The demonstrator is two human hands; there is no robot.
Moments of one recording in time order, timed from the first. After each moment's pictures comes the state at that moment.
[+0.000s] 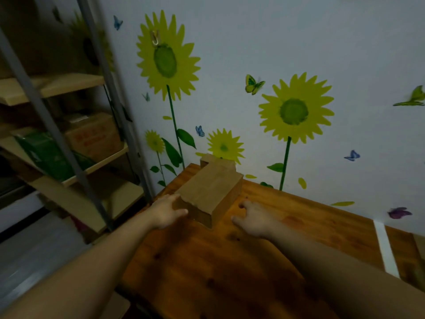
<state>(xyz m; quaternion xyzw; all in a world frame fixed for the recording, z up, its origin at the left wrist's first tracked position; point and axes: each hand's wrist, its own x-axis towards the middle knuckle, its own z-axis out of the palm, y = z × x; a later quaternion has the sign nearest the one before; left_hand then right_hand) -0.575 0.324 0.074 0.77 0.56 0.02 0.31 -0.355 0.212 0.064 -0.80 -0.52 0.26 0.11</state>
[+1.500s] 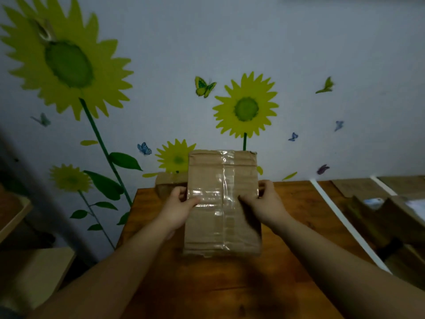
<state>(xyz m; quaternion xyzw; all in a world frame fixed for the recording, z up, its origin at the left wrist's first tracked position) -0.517 0.427 0.087 0.71 0.33 0.16 0.59 -0.401 0.251 0.098 -0.84 -0.16 0.15 0.50</state>
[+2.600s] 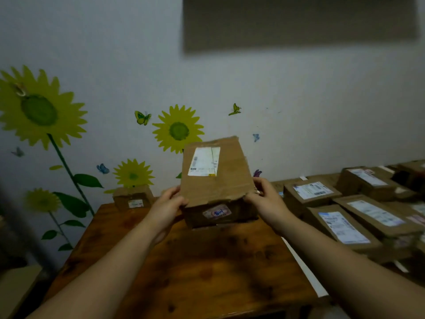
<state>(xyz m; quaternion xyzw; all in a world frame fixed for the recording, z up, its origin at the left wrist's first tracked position) -0.527 0.147 0.158 0.65 0.24 0.17 0.70 -0.416 -0.054 0.161 -0.74 -0.21 0.15 0.62</state>
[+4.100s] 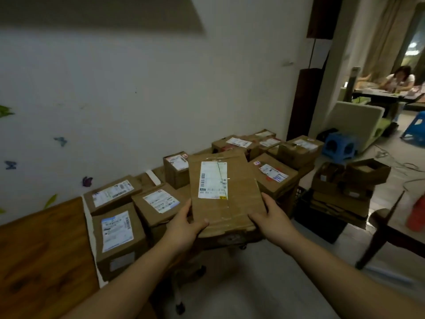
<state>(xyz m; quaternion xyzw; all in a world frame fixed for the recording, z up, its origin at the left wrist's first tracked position) -0.291 -0.405 0.092 0.82 0.04 -0.04 0.57 -0.287 -0.619 0.109 -0.84 0.05 0.04 0.54</state>
